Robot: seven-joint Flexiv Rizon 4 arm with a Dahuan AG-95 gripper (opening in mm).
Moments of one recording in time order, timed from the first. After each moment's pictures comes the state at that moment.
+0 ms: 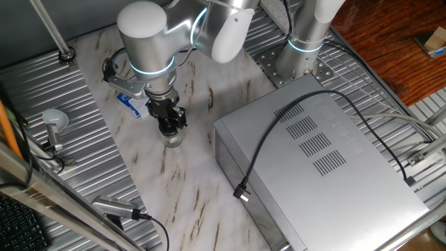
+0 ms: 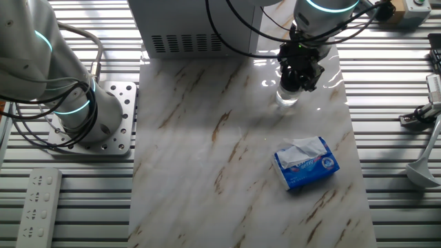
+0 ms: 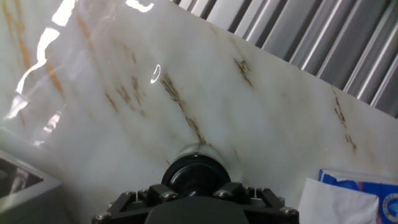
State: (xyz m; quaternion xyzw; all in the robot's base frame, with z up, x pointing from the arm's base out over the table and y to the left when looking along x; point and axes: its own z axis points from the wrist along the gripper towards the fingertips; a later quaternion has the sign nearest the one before) arm 0.546 0.064 0.102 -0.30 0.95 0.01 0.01
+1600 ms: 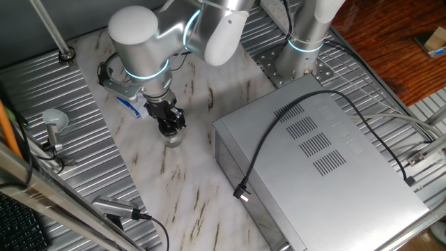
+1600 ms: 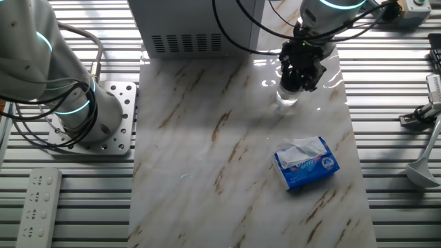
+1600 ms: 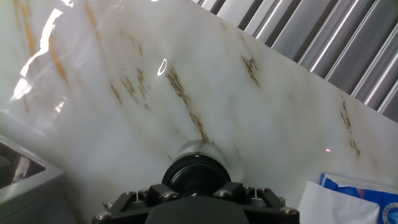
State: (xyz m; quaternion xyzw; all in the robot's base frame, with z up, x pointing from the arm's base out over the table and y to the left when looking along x) arm 0.548 0.065 0.101 -0.29 0.96 0.01 -0.02
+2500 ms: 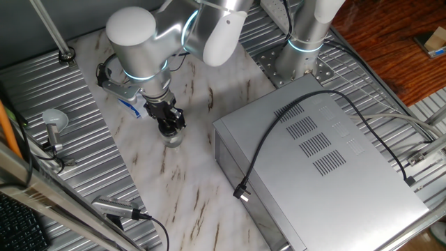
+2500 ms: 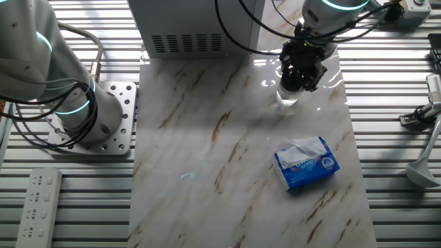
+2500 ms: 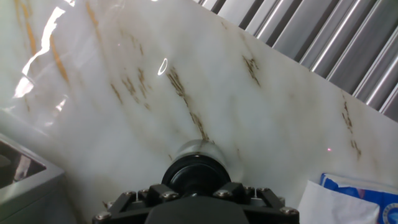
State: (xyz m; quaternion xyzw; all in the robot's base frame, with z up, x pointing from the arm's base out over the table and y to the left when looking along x) arm 0.548 0.065 0.101 -0.30 0.95 0.01 -0.02
